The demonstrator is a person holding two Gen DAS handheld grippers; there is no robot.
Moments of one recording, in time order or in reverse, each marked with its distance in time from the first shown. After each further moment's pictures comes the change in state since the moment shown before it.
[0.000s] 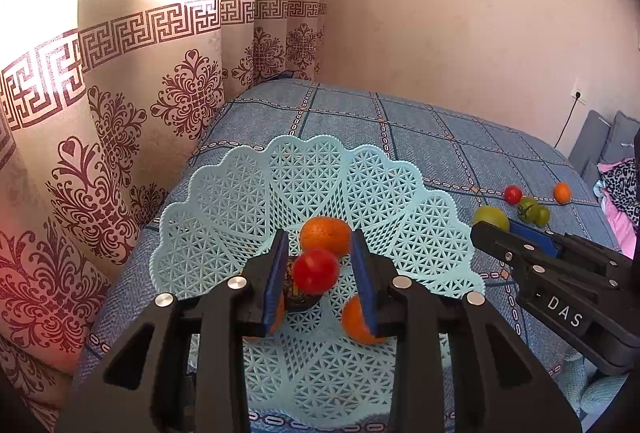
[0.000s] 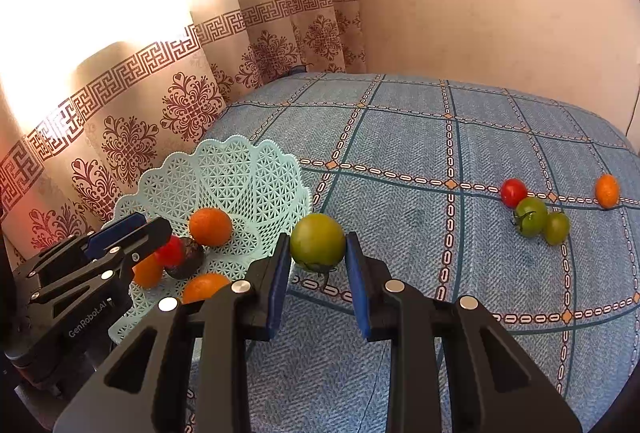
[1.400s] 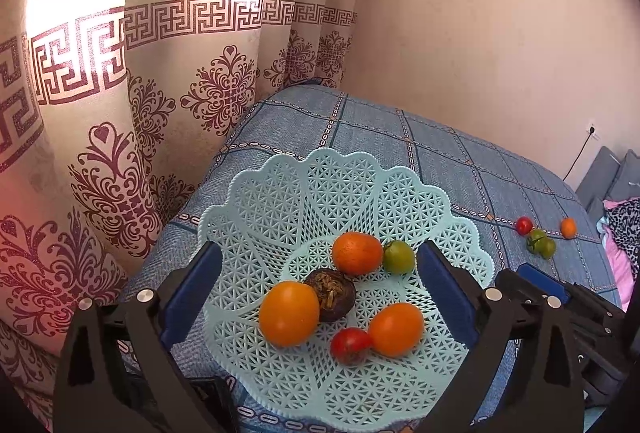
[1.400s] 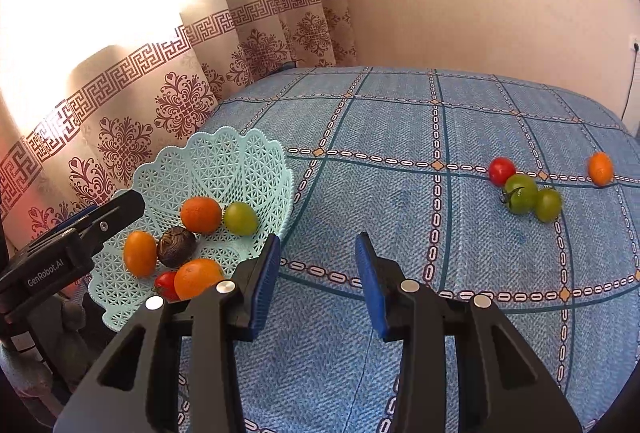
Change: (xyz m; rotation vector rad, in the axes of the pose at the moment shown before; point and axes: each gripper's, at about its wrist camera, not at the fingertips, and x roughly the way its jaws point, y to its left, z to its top) left arm -0.007 0.028 0.006 -0.106 -0.017 0.031; right arm -0.006 -0.019 -0.013 0.039 0.007 -0.008
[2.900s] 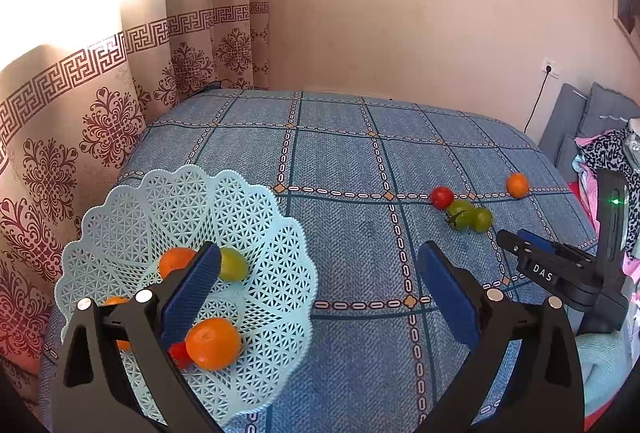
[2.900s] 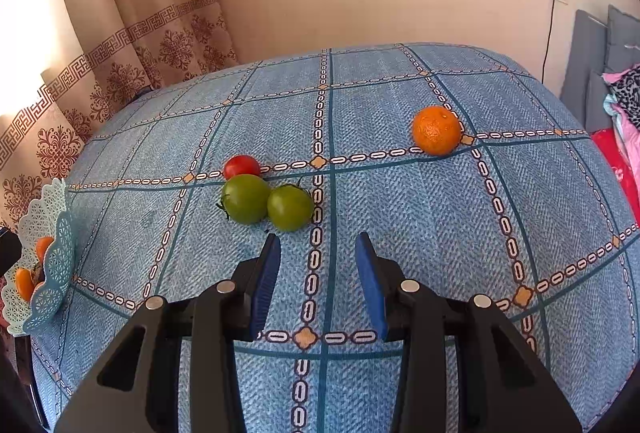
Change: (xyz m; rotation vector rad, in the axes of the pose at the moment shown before) left arm 0.010 -0.144 0.000 0.213 0.056 -0.100; right arm -0.007 -0.190 0.000 0.186 0.020 -0.246
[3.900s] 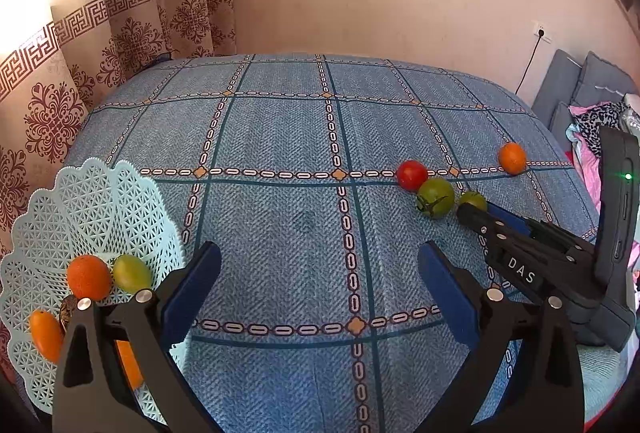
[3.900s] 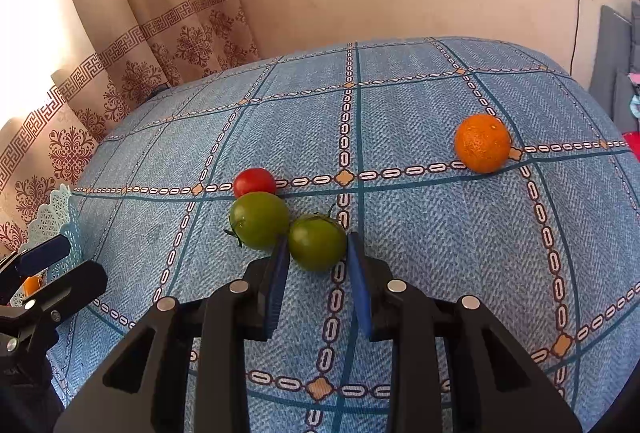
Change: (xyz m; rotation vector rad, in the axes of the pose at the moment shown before) left arm 0.067 -0.061 0.006 0.046 0.136 -0.034; right arm 0.025 0.002 0.013 -0.012 0.012 0.090
